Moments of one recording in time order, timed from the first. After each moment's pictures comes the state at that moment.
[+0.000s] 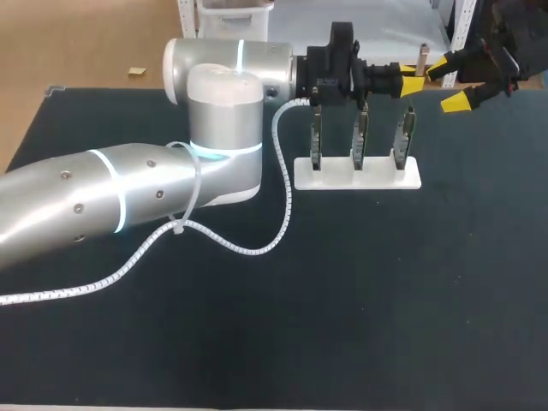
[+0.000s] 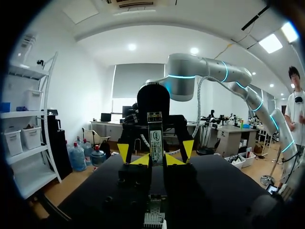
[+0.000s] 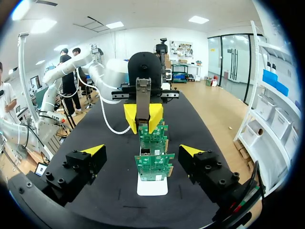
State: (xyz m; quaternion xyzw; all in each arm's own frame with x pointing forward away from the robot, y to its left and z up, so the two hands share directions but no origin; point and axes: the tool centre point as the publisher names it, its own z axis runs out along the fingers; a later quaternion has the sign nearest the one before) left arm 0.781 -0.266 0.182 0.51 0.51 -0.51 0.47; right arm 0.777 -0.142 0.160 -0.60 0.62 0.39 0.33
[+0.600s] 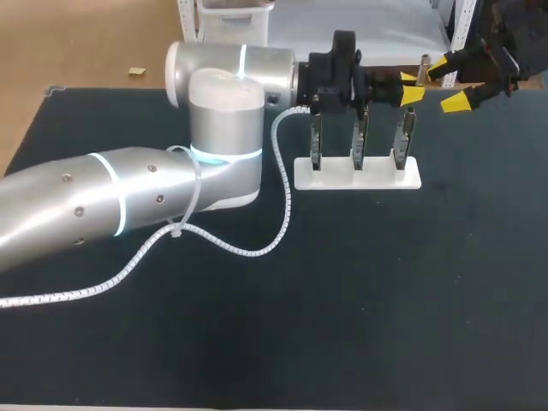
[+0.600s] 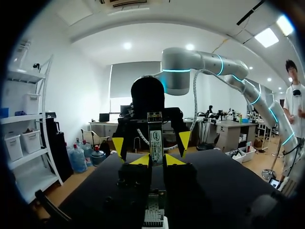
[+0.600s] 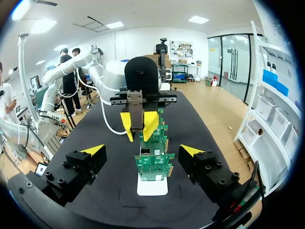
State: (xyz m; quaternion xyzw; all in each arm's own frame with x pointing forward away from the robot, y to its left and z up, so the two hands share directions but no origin) left arm 0.776 -0.268 0.168 0.53 0.50 -0.50 0.47; right arm 0.777 -0.142 0.160 -0.60 0.62 0.39 0.33
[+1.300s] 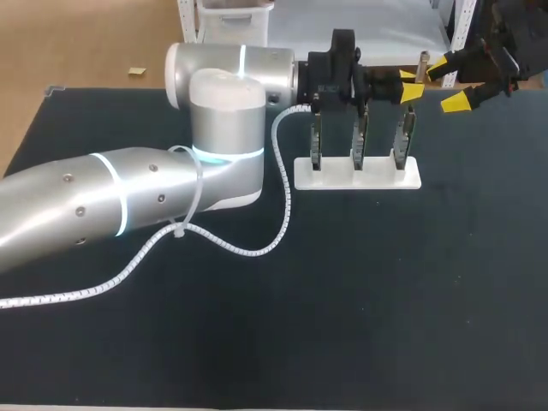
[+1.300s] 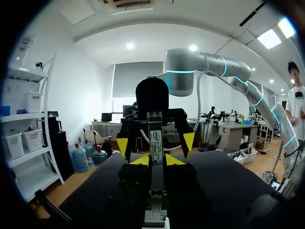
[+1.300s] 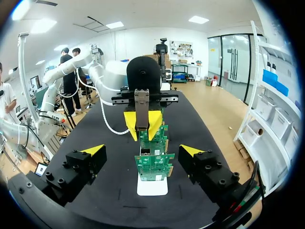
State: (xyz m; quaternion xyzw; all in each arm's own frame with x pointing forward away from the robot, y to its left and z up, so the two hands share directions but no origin) left arm 0.781 -0.268 0.171 0.52 0.51 -0.50 0.48; right arm 0.777 -0.142 0.160 -0.60 0.62 0.39 0.33
